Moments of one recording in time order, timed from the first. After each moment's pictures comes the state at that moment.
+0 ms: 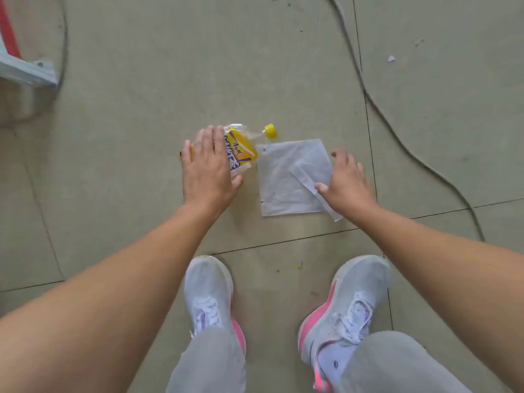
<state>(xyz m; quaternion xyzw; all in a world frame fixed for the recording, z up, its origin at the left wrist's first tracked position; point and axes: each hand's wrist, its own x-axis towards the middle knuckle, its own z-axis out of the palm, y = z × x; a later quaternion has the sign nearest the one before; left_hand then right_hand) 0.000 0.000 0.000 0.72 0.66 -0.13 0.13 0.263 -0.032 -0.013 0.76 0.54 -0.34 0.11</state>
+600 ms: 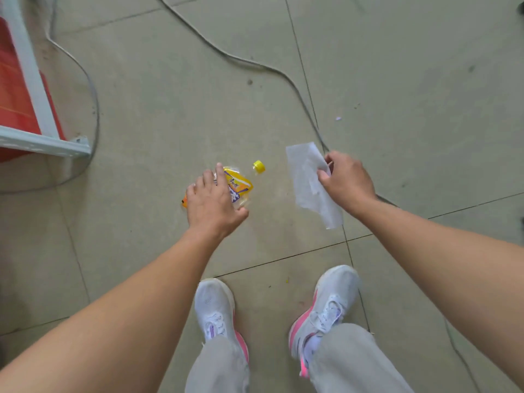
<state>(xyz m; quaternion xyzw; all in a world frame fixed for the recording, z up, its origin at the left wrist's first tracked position) 0.029 0.034 0.117 0.70 0.67 -0.17 0.19 0.303 0.042 0.128 0.80 0.50 -0.33 0.02</state>
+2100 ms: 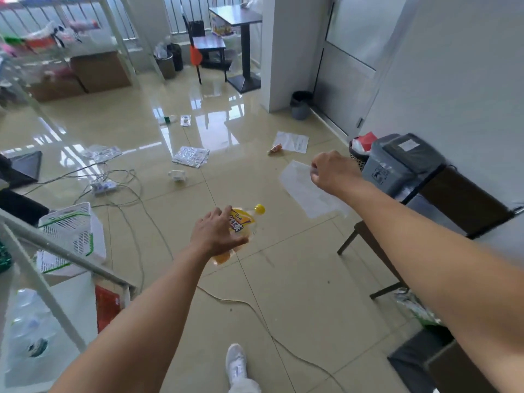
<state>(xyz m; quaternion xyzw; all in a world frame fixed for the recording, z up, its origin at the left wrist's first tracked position) 0.183 0.361 0.919 0.82 0.55 -0.02 0.15 0.479 0.328 1.048 0.78 0.62 -0.02 -0.02</state>
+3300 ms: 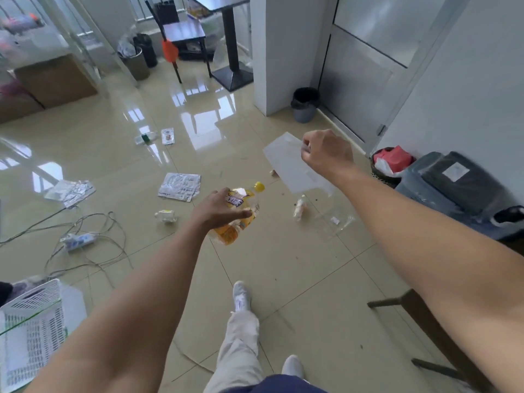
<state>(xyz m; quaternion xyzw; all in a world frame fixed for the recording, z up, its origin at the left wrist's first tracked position) 0.337 0.920 0.917 0.77 0.55 -0.03 0.32 0.618 0.863 1.013 0.81 0.57 -0.04 -0.12</state>
